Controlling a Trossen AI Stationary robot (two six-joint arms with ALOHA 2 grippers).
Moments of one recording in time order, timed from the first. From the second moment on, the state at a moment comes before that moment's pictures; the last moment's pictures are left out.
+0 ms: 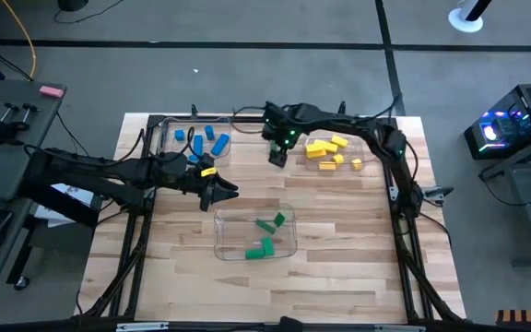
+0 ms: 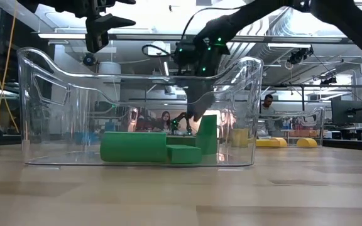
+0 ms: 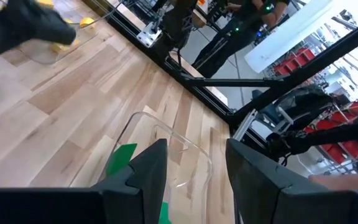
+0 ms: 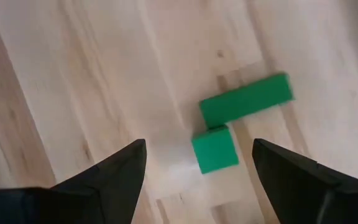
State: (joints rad) left arm -0.02 0.98 0.66 0.03 0.05 -0.71; right arm -0.44 2.12 1.80 -0.93 -0.13 -0.07
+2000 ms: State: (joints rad) left arm -0.02 0.98 0.66 -0.03 -0.01 -0.70; right arm -0.08 1.85 1.80 -0.99 -0.36 -0.14
